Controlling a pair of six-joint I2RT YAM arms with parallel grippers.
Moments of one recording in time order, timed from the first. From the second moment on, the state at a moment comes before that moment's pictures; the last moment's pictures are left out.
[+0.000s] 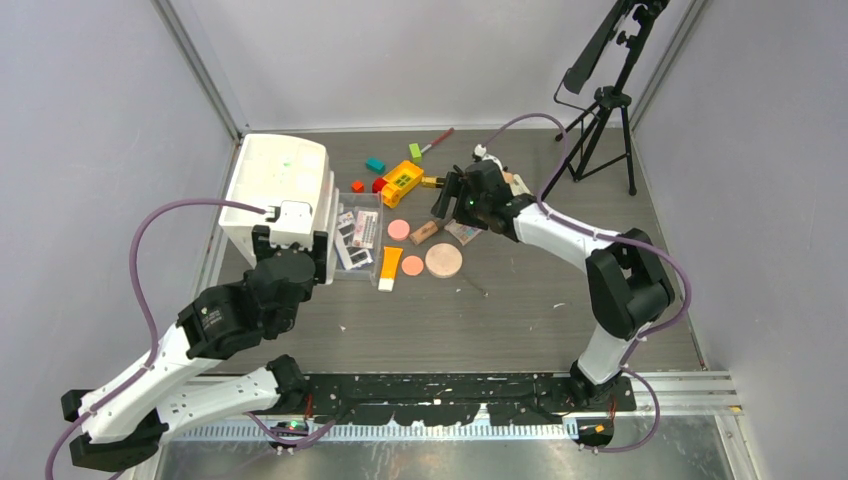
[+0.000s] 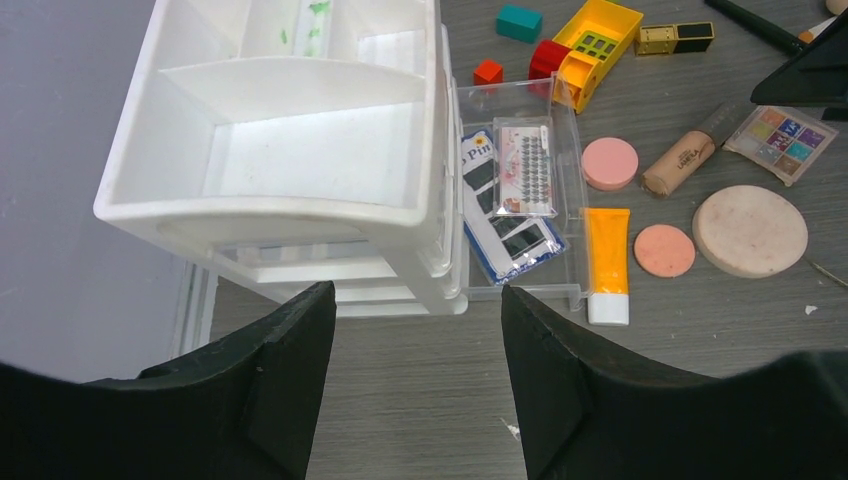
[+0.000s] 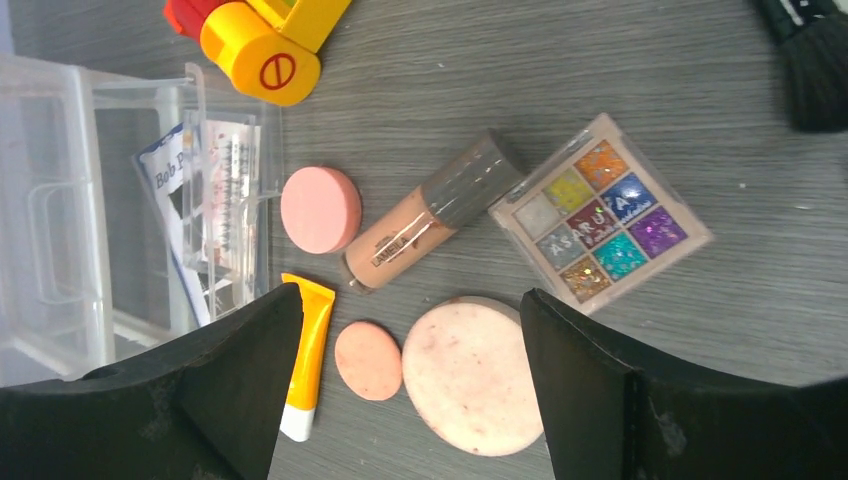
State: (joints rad) left arm -1.01 0.72 1.08 -0.91 -0.96 -0.29; right arm 0.56 1.72 1.18 -0.12 0.00 0.70
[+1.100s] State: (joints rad) left arm -1.01 0.65 1.08 -0.91 -0.92 -0.31; right arm 0.68 2.09 1.69 -0.67 0.40 1.39
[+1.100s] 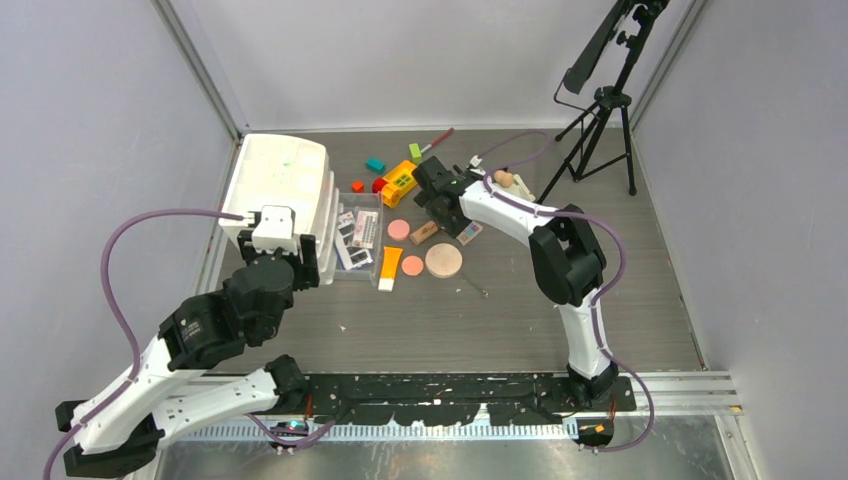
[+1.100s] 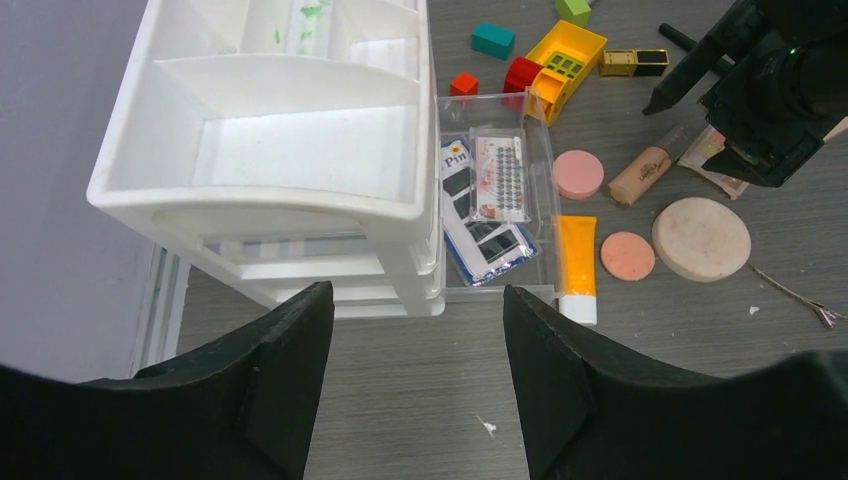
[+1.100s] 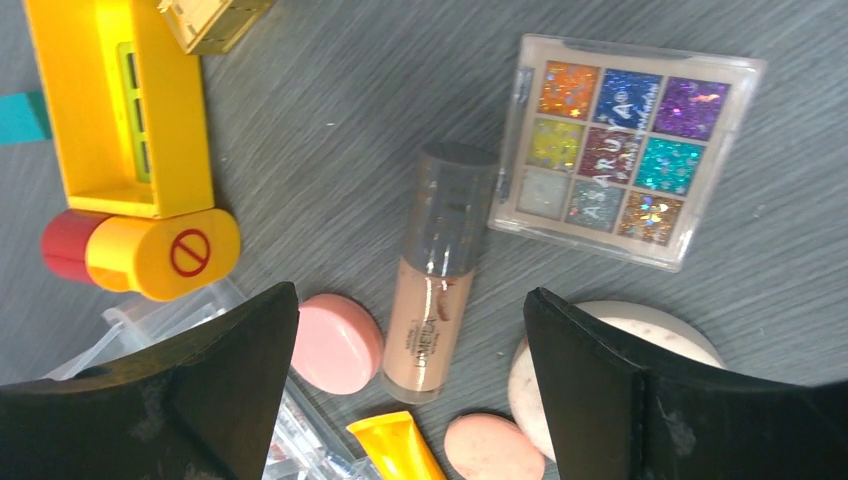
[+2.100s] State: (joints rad) left arm -1.01 0.64 1.08 -0.91 -0.92 -0.31; right arm 0.68 2.21 1.73 -0.68 0.37 1.42
